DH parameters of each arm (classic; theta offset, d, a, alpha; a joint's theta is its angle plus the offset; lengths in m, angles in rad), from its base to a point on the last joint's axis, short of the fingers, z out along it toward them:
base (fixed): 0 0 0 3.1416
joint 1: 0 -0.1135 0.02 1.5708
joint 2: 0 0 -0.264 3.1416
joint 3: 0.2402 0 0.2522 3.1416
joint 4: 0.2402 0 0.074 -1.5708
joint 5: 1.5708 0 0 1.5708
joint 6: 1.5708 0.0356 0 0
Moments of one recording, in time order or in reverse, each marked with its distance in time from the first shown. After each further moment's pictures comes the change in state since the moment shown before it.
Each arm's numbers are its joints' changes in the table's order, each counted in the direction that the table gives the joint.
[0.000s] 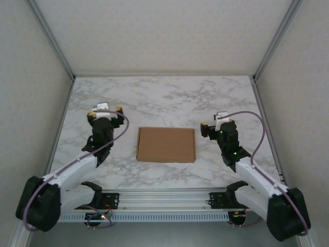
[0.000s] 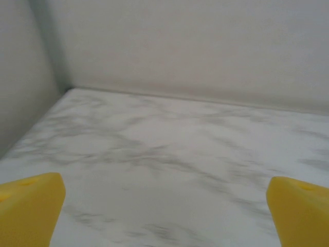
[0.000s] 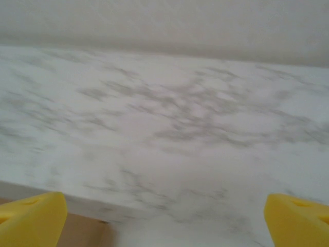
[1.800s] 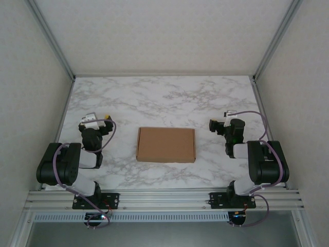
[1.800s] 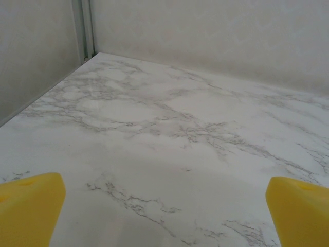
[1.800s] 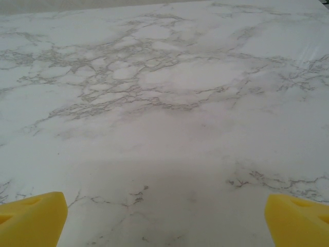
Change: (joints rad) left arm -0.290 0.417 -0.202 -0.694 0.378 -0.019; right arm 0.257 0.500 0.010 -0.498 -0.254 0.034
